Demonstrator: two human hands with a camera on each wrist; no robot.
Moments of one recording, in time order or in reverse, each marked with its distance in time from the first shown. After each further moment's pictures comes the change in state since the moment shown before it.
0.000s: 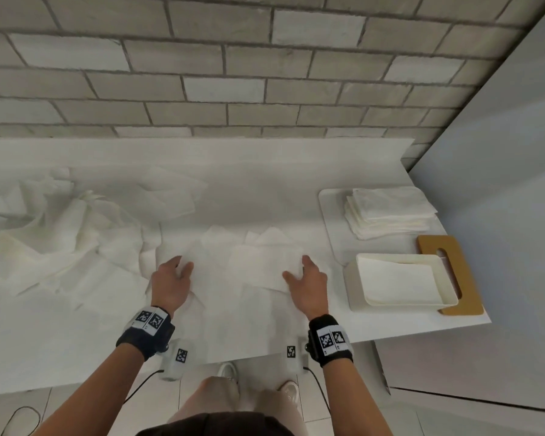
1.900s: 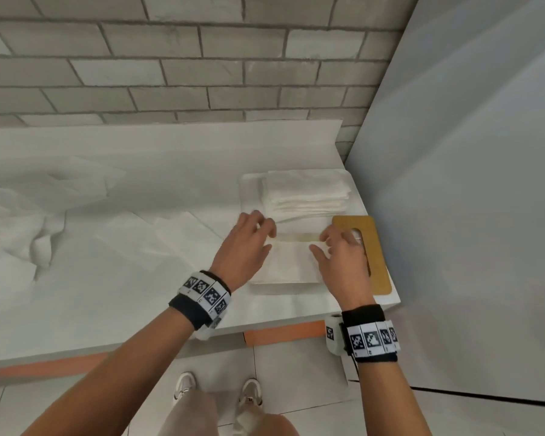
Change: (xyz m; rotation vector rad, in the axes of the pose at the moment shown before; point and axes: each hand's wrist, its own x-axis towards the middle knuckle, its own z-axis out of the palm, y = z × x) left_hand -0.148 0.247 0.244 0.387 -0.053 0.980; right_hand 0.023 0.129 -0.286 -0.375 0.279 -0.404
